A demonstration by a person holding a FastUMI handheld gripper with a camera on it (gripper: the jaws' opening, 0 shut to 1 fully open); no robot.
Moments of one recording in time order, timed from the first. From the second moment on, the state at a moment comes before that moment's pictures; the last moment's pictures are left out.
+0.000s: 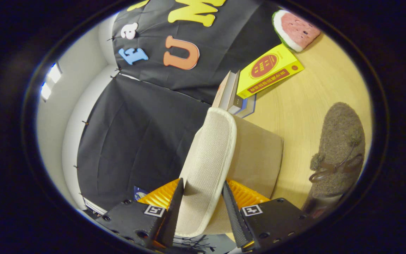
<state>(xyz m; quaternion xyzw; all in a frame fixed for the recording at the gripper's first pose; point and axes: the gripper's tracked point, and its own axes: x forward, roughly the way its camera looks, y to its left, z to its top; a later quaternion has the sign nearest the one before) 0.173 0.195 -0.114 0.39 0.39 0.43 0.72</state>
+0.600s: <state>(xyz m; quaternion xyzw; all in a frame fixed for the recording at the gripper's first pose) 0.169 0.182 -0.070 0.38 0.37 0.42 0.73</state>
